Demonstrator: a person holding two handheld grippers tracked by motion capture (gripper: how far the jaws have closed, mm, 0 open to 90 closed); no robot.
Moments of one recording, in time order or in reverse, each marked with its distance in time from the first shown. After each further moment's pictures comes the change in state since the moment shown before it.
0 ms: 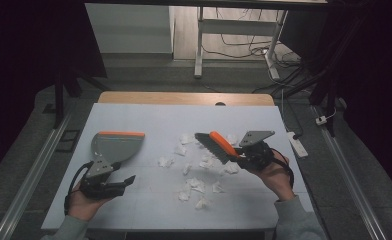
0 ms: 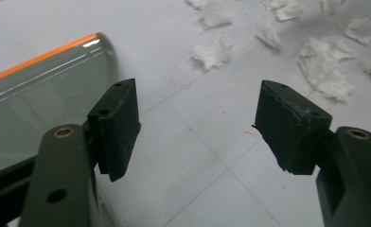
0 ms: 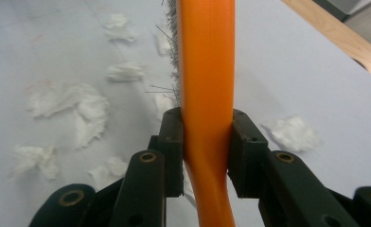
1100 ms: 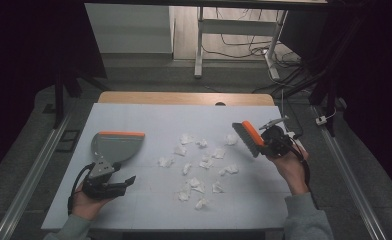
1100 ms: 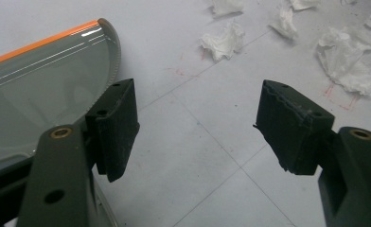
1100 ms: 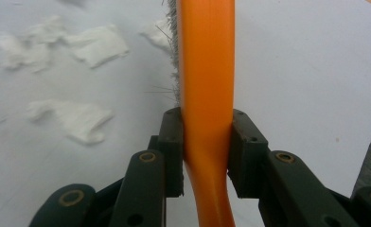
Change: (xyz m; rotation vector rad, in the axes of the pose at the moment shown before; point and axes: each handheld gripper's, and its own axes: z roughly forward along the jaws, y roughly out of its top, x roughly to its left) left arm 0.005 -0.011 0.015 0.006 0.013 -0.014; right arm -0.072 -0.028 0.003 0.297 -0.268 0.302
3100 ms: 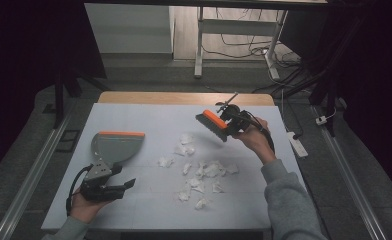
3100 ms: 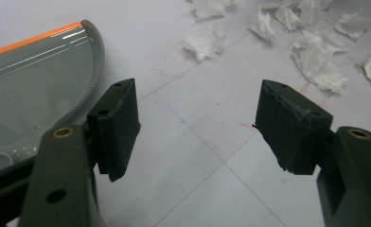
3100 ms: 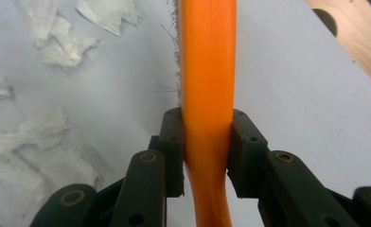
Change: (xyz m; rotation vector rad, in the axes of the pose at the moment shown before) left arm 0.001 -0.005 -0.005 -0.025 -0.068 -0.005; right arm 0.048 0.112 0.048 0.071 0.117 -0.279
